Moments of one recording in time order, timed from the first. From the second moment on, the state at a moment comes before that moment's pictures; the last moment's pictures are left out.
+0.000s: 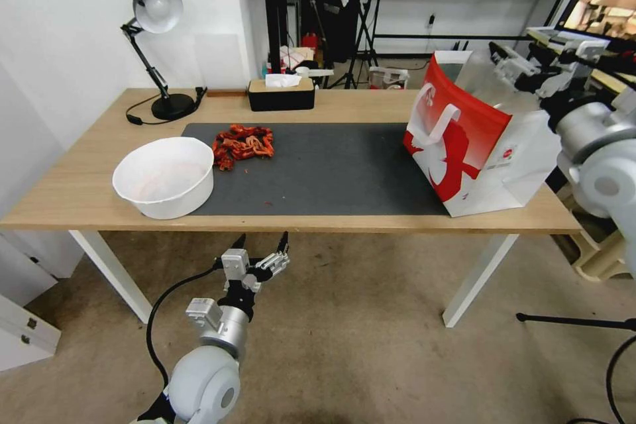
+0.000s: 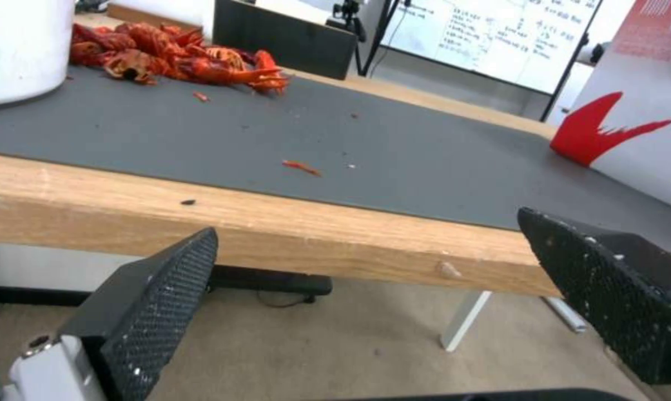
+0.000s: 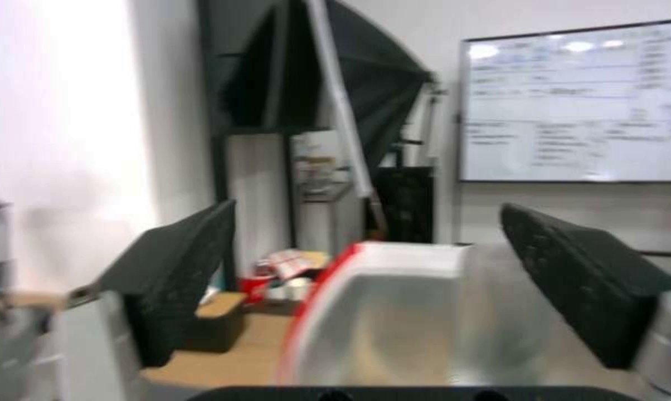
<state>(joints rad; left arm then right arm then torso) 1.44 -1.14 -0.17 -2.01 -0.57 -0.11 -0.26 -0.84 0.67 0.52 1.97 1.01 -0.21 0.14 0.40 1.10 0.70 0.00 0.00</state>
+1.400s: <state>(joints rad) 1.49 -1.19 -0.22 -1.95 -0.33 -0.21 -0.32 -1.71 1.20 0.66 2.09 0.47 0.31 0.04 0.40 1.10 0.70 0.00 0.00</state>
